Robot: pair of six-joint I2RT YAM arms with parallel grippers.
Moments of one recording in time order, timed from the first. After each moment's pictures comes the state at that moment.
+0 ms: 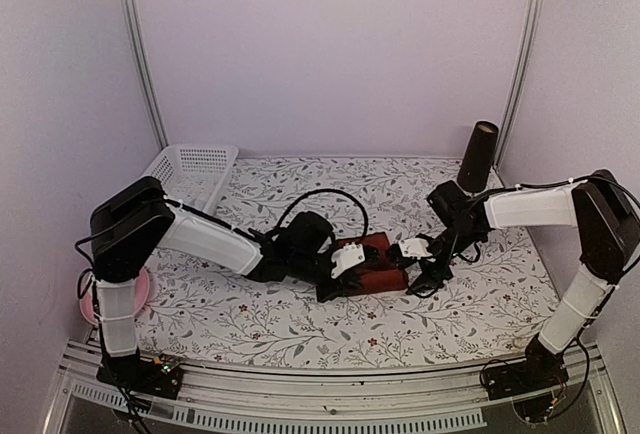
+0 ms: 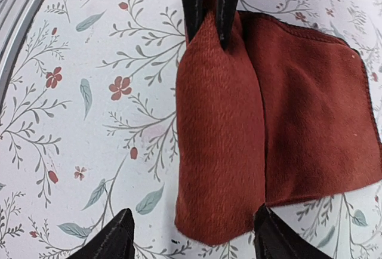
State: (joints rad) left arm -0.99 2.02 1.12 0.20 0.30 0.36; right arm 0.51 1.71 0.98 -0.56 -0.57 -1.16
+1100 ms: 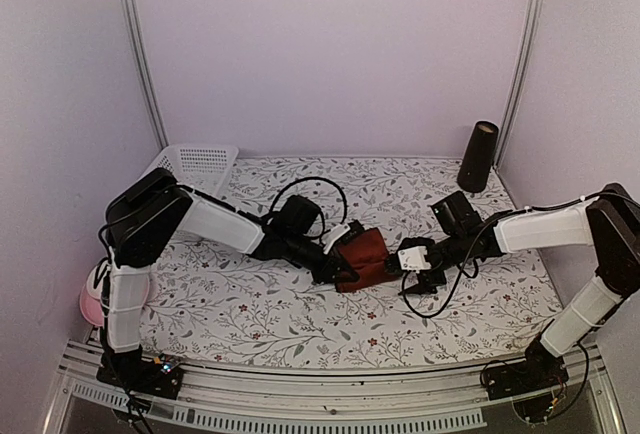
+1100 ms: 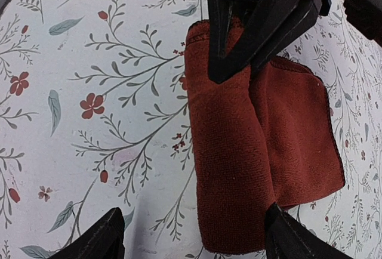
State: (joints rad) left arm -0.83 2.14 1.23 0.15 0.66 -0.01; right arm 0.58 1.56 0.76 -0.18 -0.49 -1.15
